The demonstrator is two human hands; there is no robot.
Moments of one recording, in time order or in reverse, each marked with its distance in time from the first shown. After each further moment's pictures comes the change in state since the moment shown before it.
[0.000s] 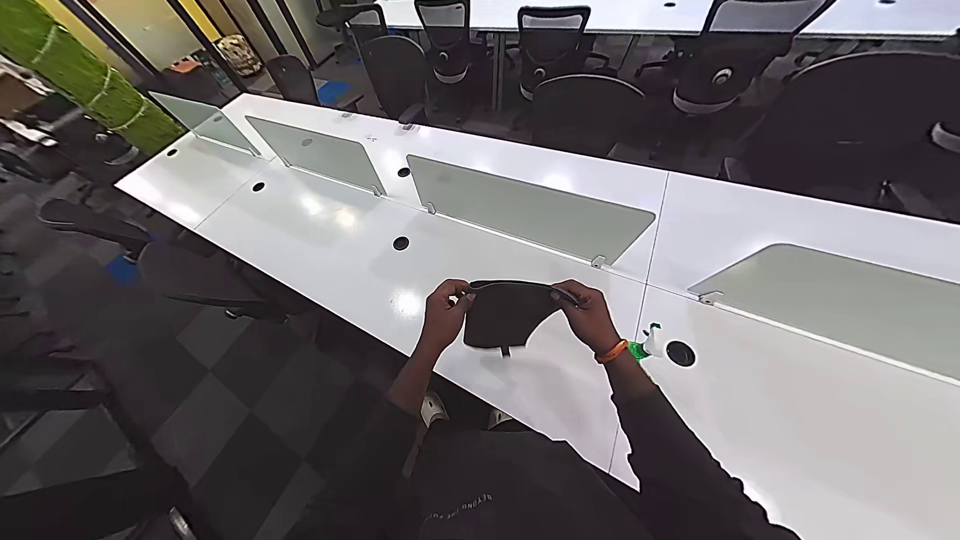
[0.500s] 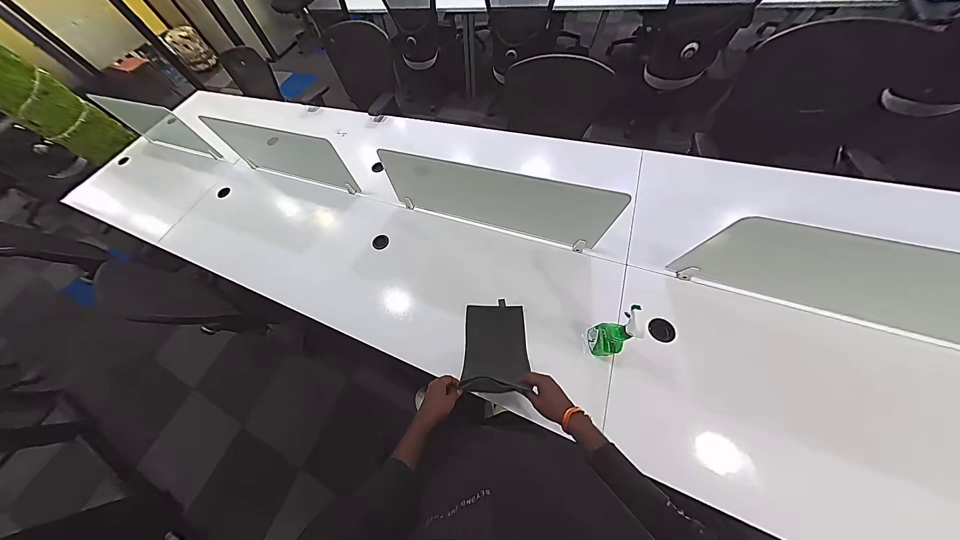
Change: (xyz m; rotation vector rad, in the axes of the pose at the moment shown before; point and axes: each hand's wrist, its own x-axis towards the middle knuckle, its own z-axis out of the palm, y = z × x) left_hand -0.153 -0.189 0.028 0.352 -0.530 -0.606; right_hand -0.189 0.124 0.062 -0.310 -0.524 0.486
